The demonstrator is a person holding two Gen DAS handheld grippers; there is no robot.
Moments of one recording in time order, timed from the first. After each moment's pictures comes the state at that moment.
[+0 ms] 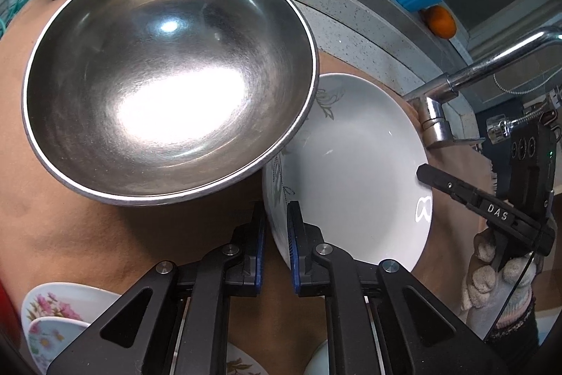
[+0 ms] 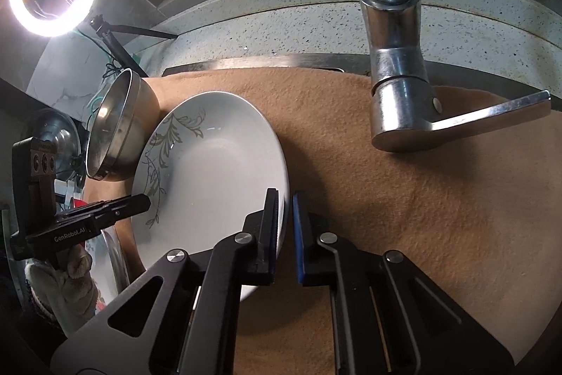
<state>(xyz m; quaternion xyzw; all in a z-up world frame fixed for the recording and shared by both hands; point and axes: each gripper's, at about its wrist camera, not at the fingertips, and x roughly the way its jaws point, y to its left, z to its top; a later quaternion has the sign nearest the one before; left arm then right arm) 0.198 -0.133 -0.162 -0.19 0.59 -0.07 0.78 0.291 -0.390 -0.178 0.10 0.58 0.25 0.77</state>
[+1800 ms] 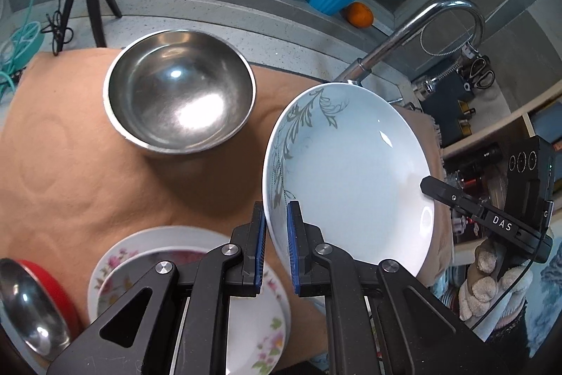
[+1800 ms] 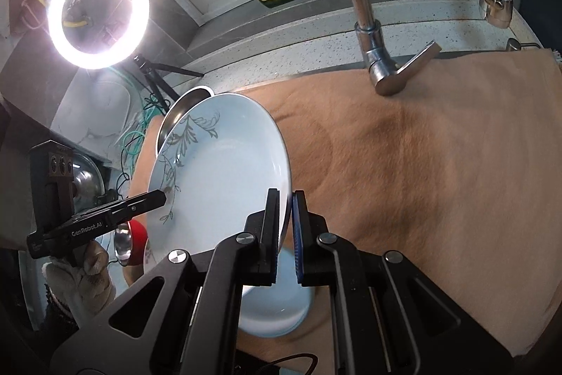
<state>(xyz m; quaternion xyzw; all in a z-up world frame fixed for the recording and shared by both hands) 0.142 -0.097 -0.081 -0.14 0.55 -0.19 0.80 0.158 -0.382 -0.075 0.17 0.52 0.17 0.82</state>
